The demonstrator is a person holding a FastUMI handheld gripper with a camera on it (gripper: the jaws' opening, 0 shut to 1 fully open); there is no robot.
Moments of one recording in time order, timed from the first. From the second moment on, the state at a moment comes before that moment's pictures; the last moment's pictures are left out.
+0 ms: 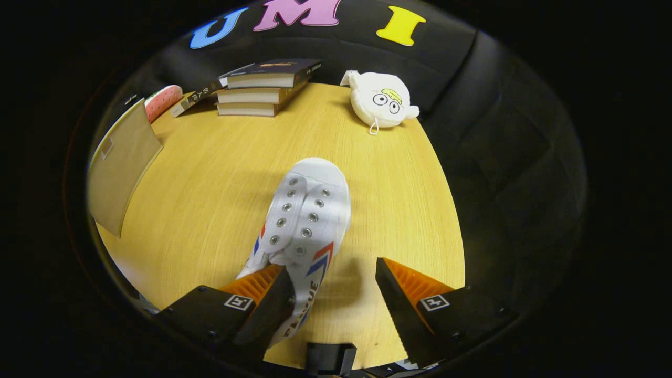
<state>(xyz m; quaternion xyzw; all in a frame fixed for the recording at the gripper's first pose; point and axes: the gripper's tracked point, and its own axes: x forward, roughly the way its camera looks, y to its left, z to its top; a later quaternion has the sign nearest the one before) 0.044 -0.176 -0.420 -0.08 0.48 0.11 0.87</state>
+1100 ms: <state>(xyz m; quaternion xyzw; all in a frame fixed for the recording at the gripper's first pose) 0.055 -0.167 -0.356 0.16 0.49 0.05 0.85</state>
